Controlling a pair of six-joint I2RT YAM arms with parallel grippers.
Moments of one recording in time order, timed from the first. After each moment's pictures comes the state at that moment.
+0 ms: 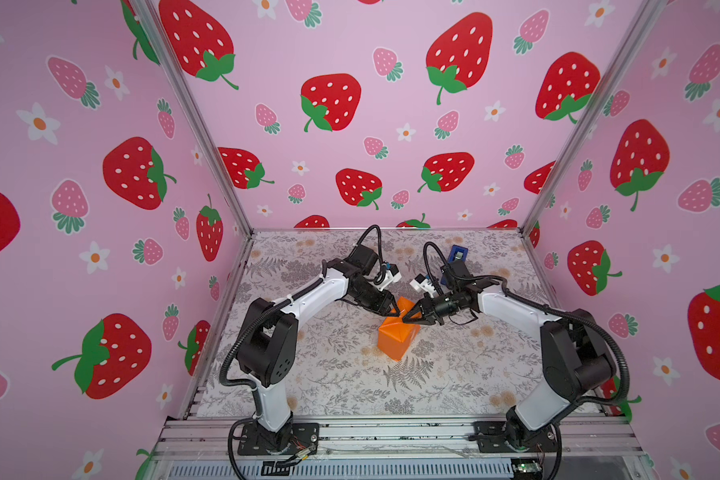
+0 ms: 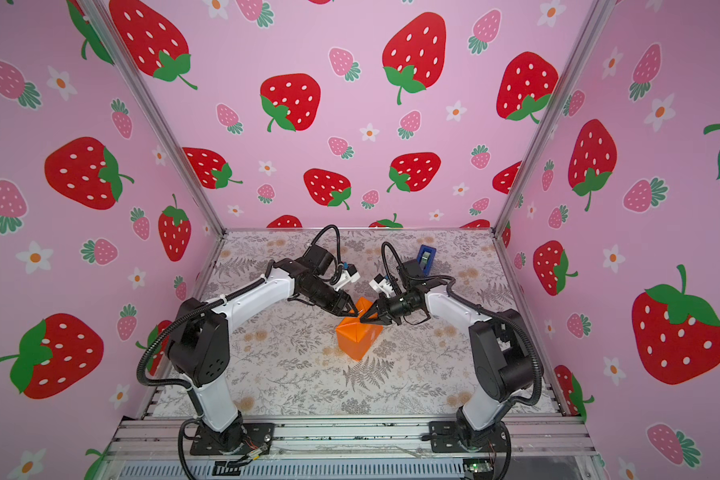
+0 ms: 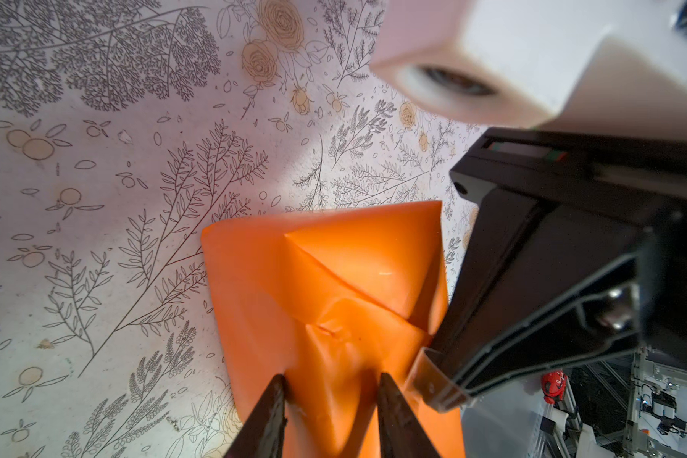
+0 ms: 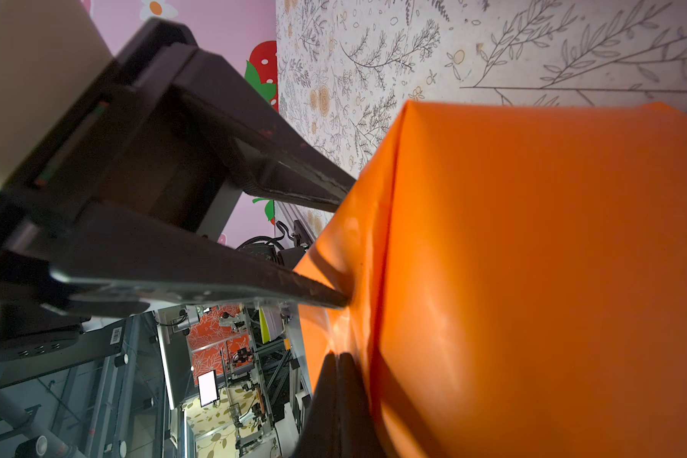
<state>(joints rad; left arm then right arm) -0.54 1.84 1.44 -0.81 0.67 0.00 0.52 1.66 1.08 -0.53 -1.04 0.44</state>
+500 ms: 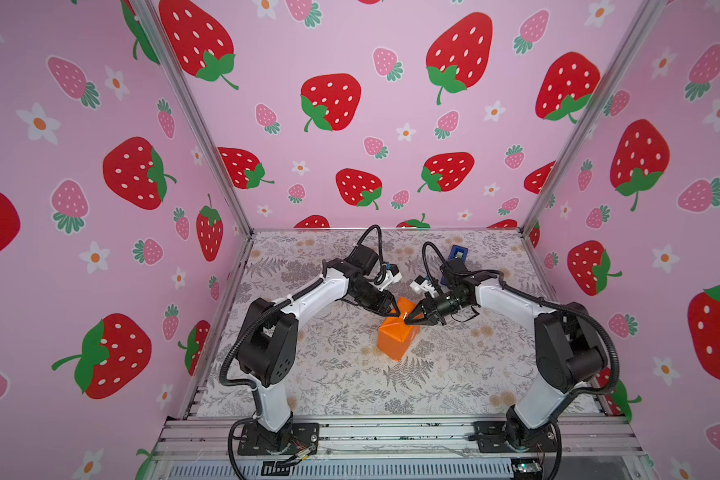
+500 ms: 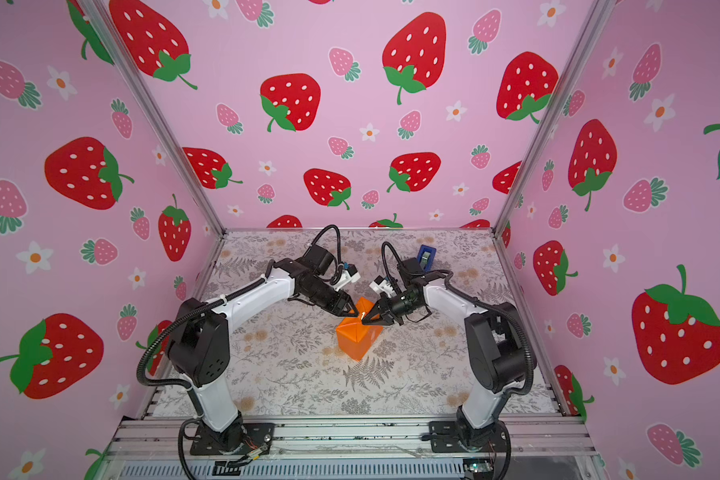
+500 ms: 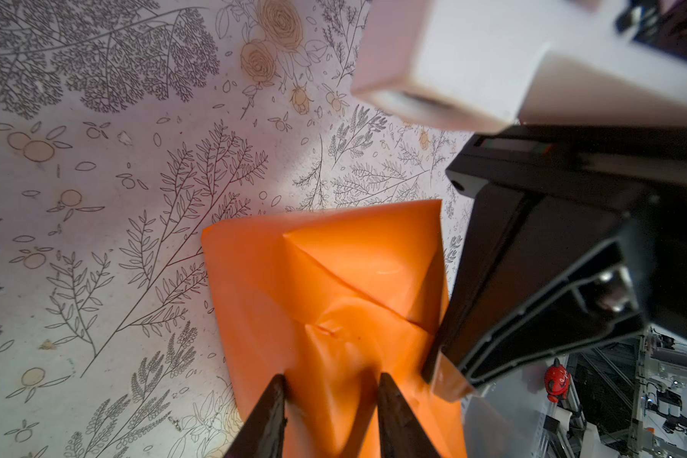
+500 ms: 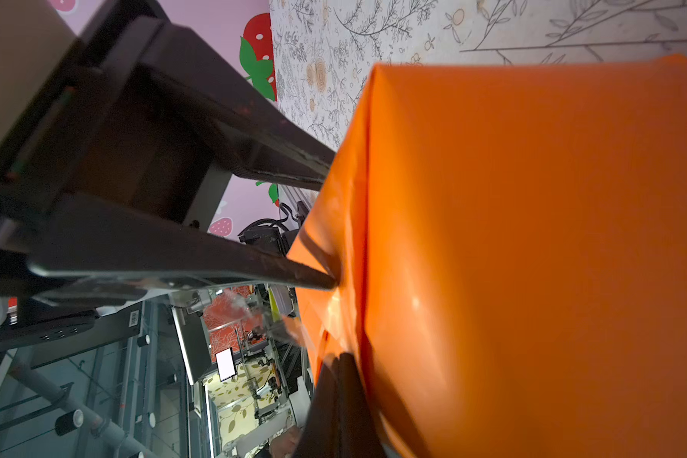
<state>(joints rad) -0.54 1.84 1.44 -0.82 0.66 0.01 0.50 1.73 1.16 -0.71 -1.09 0.32</state>
